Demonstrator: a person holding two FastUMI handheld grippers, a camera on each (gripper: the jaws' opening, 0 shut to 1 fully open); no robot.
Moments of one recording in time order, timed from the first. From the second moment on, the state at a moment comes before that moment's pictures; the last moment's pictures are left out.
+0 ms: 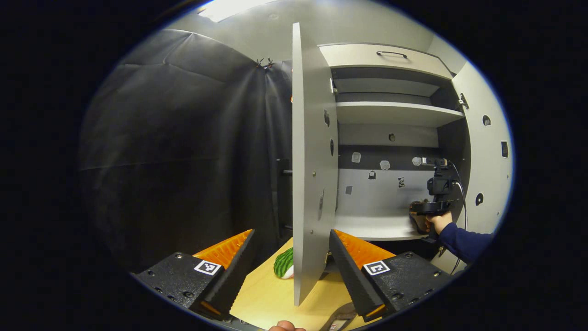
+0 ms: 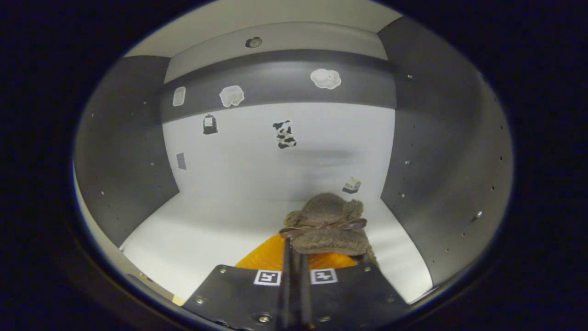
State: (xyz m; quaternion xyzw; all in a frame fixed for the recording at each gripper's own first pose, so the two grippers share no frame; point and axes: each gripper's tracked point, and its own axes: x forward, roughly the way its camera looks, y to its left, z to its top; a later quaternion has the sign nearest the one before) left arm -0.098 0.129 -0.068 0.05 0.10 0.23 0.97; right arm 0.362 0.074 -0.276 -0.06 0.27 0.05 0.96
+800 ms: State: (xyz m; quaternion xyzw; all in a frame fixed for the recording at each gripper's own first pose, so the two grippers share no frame) left arm -0.113 0.091 -0.114 0.02 0.16 0.15 0.98; right arm 0.246 0.075 -0.146 -0.10 0.20 0.10 0.97
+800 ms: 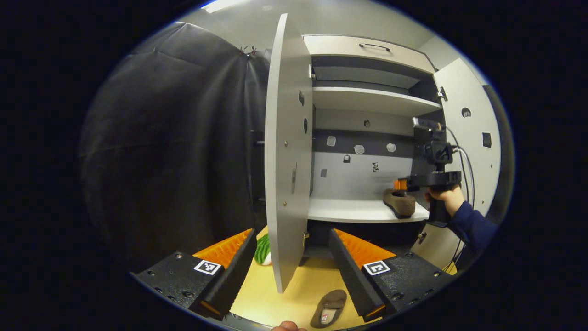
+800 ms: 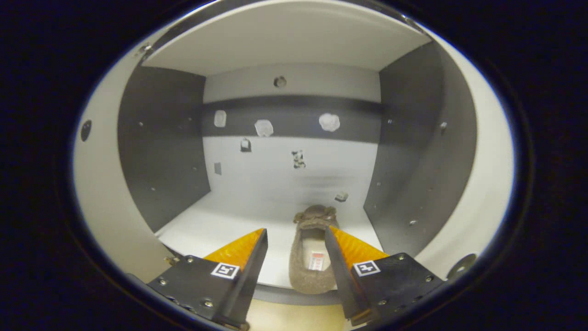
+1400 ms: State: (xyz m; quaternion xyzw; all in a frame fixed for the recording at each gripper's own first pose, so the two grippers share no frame) left arm -0.113 0.041 -0.246 -0.02 0.32 0.03 0.95; right arm 0.108 0.083 0.032 -0.11 0.06 0.13 0.98
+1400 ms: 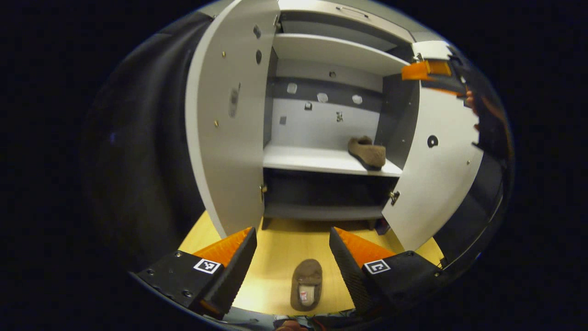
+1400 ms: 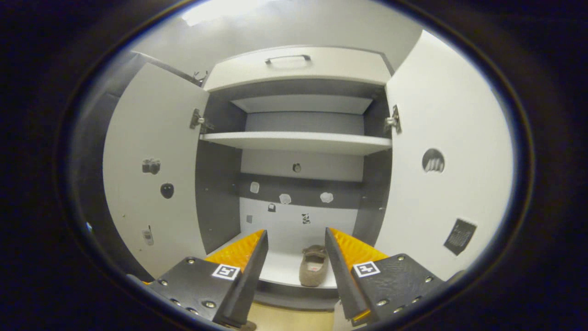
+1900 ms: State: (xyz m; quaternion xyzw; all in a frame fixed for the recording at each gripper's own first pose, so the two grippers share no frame) left arm -0.169 0.036 -0.400 0.00 0.51 -0.03 0.86; right arm 0.071 0.052 0.085 -0.10 0.02 0.10 0.99
